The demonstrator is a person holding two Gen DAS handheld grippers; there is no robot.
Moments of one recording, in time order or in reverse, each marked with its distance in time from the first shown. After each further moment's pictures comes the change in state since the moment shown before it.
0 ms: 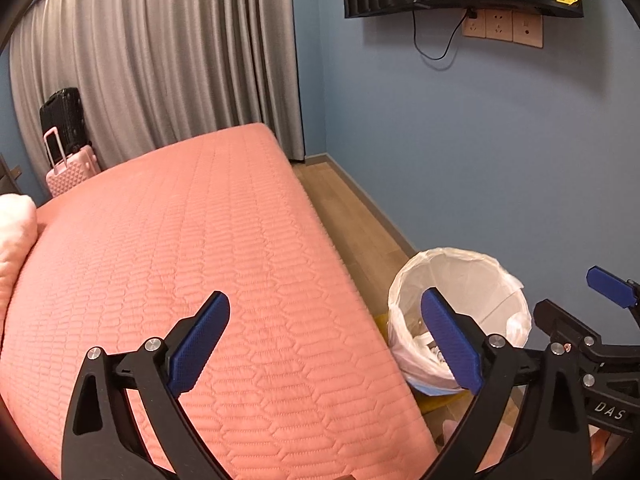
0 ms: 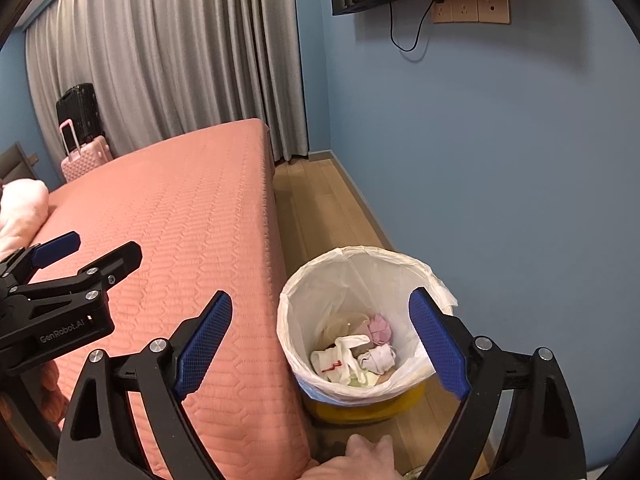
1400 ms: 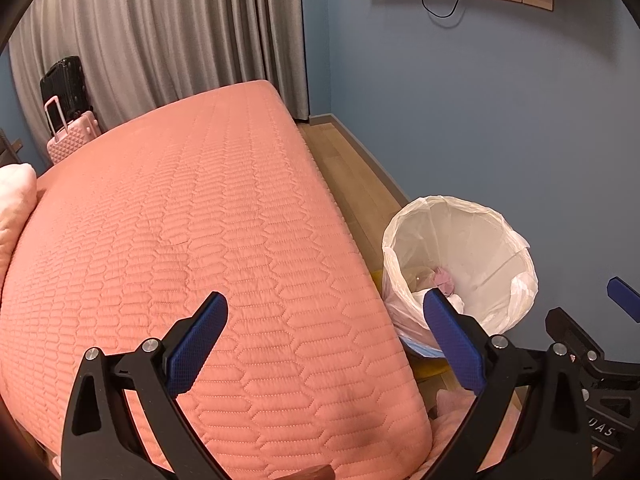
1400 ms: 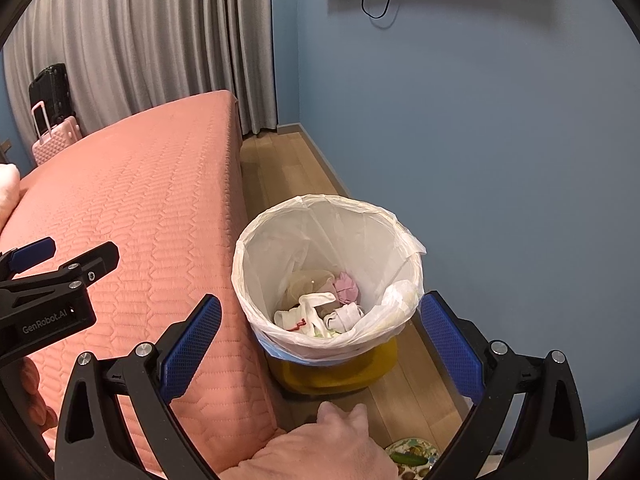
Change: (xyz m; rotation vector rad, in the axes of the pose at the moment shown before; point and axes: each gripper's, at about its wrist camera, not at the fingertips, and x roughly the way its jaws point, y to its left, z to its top) left arm 0.019 -0.022 -0.043 -0.033 0.125 0.024; right arm 0.016 -0.020 -0.048 0.023 0.081 -0.102
